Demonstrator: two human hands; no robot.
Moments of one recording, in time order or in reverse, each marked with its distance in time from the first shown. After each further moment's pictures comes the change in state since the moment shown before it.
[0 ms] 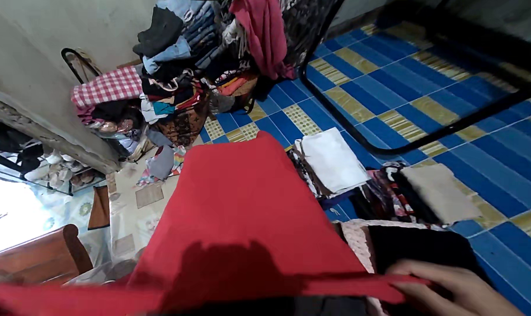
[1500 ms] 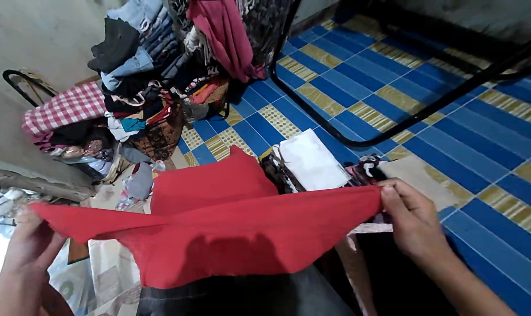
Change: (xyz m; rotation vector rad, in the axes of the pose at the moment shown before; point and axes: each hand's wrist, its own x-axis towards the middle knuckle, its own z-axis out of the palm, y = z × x) left_hand 0.231 -0.115 0.039 -0.438 0.082 -0.022; right_hand 0.111 0.067 -0.020 0.138 0.690 0.084
